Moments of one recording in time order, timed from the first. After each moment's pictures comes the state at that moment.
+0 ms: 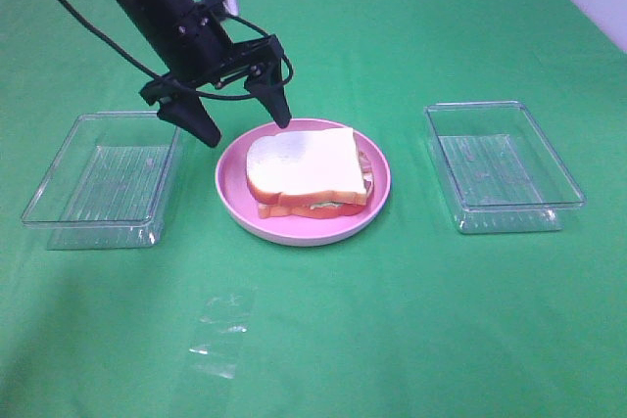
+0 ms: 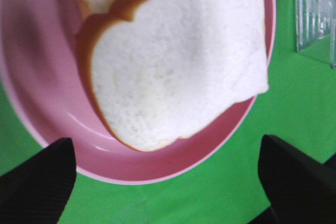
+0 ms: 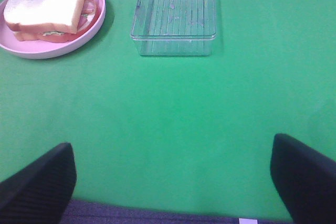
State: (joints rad) left arm -0.34 2.30 -1.97 -0.50 1.21 0.00; right arm -0.03 0.00 -0.46 0.10 1.11 -0.09
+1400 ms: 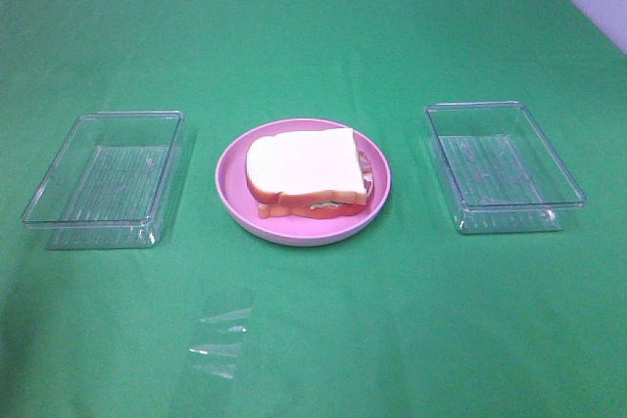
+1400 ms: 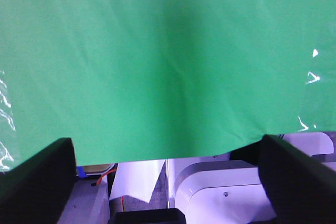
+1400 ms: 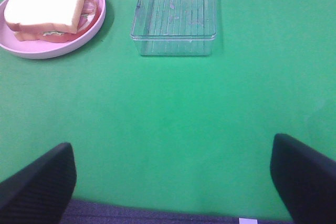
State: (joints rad) left arm 0.00 1.01 -0.88 -0.08 1.22 -0.01; right arm -0.03 0.00 -0.46 0.10 1.11 -0.09
